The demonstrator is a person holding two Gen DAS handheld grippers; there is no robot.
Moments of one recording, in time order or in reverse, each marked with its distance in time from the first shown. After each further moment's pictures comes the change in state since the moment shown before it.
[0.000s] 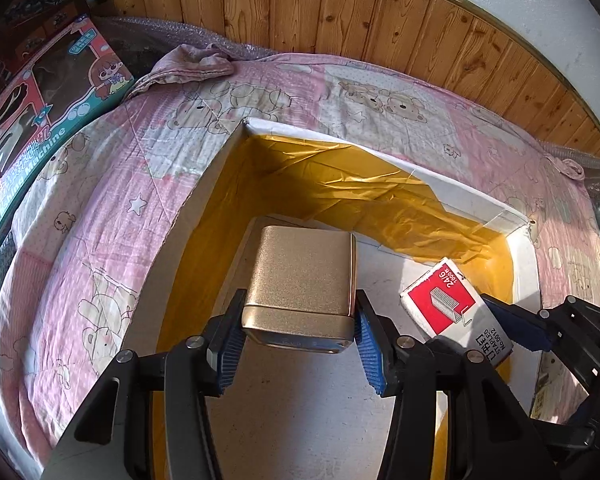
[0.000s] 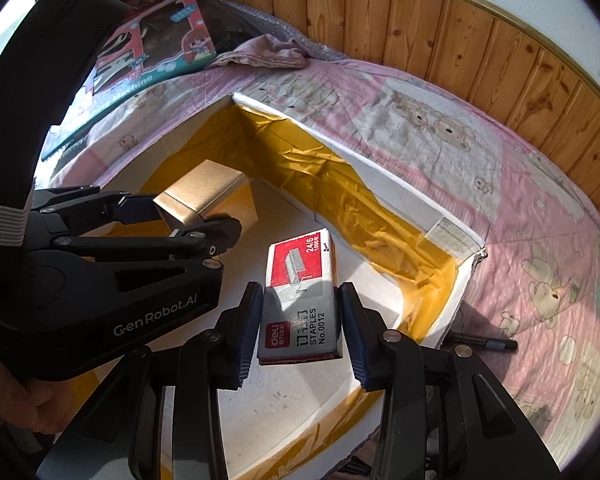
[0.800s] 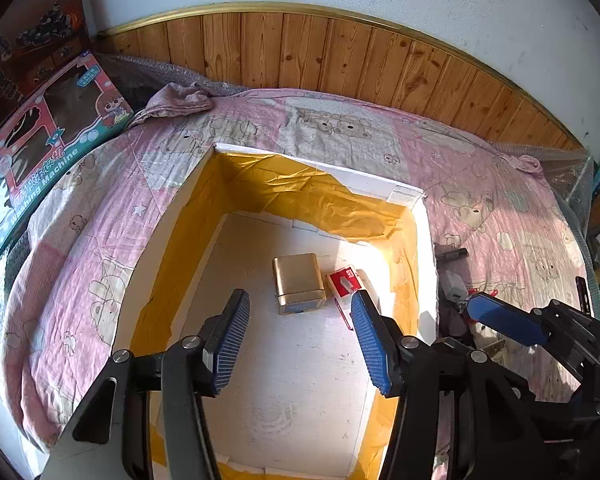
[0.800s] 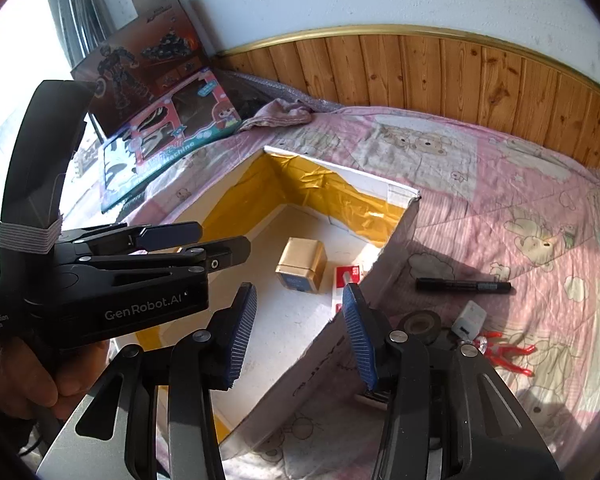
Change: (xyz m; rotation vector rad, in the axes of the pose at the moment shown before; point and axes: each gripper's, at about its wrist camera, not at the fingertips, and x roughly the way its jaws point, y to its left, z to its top) left arm -0.102 -0.045 -0.055 0.056 -0.130 -0.059; right arm -0.116 -0.020 -0.083 0.147 -0.234 0.161
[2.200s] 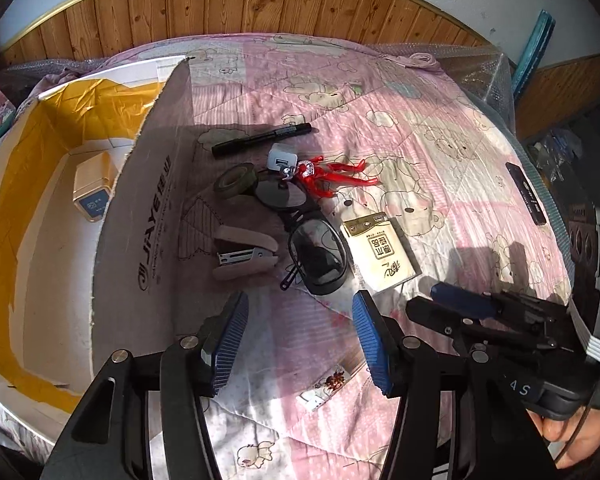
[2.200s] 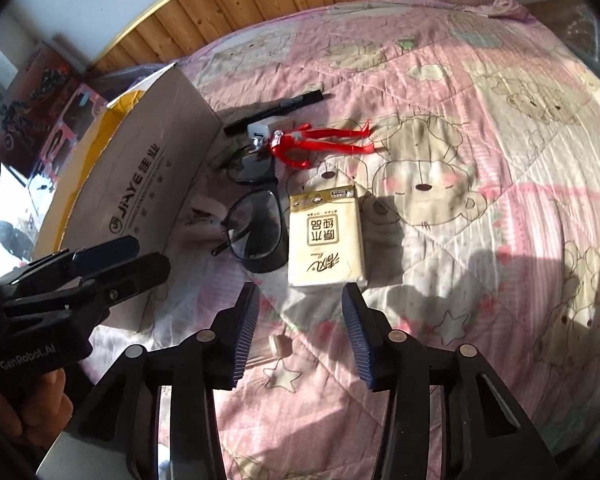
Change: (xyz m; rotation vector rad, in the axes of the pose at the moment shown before) left arm 0.034 -0.155 -0.112 0.188 0.179 -0.245; right arm -0.045 -0.140 -0.160 0.367 0.188 -0.184
